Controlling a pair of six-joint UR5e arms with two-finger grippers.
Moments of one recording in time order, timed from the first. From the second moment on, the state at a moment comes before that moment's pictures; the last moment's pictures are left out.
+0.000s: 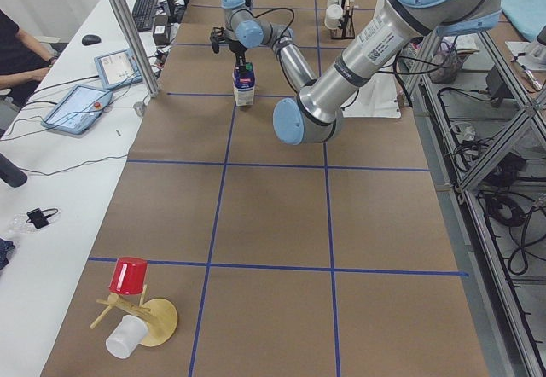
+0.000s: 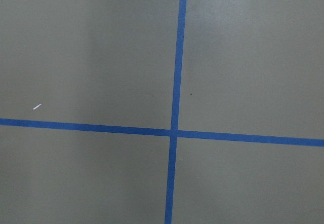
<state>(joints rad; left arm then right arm) -0.77 -2.49 -1.50 -1.53 -2.14 -1.26 1.08 -1.20 1.78 -1.67 2.28 0.62</state>
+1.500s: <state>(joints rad) -1.06 -1.94 -1.90 -1.54 -2.17 -0.74 1.14 -1.28 1.76 -1.66 2.19 0.53</state>
